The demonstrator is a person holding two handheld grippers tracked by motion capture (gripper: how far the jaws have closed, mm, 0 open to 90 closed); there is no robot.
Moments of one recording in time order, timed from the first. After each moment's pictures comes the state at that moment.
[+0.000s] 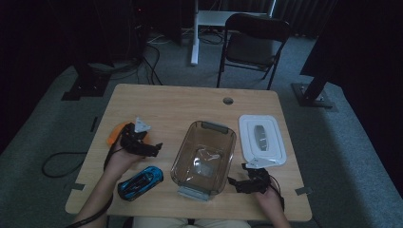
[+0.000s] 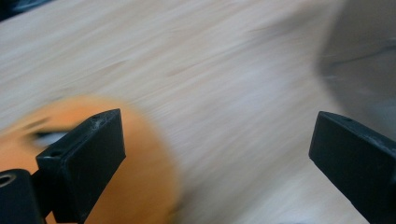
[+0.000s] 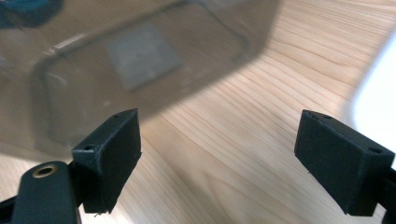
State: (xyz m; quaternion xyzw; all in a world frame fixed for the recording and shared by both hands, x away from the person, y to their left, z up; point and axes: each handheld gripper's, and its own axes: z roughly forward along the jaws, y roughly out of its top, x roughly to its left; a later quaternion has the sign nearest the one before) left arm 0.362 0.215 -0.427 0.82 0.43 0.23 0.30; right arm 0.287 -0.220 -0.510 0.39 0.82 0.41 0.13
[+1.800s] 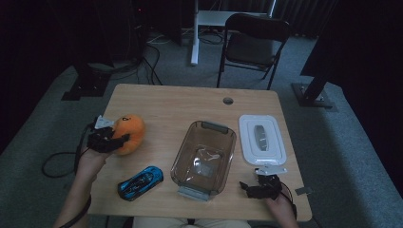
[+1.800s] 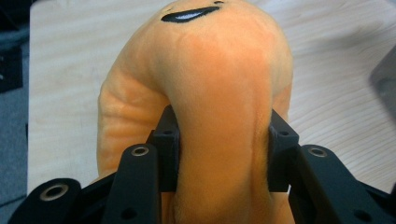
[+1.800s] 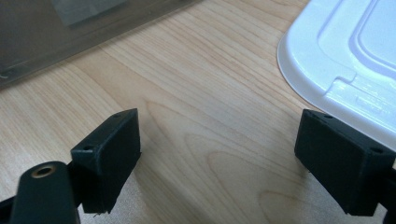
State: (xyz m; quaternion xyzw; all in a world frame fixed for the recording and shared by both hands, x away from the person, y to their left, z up) left arm 0.352 0.285 -0.409 0.77 0.49 0.23 0.34; right arm 0.275 -0.251 -0.527 0.41 0.82 0.36 0.16
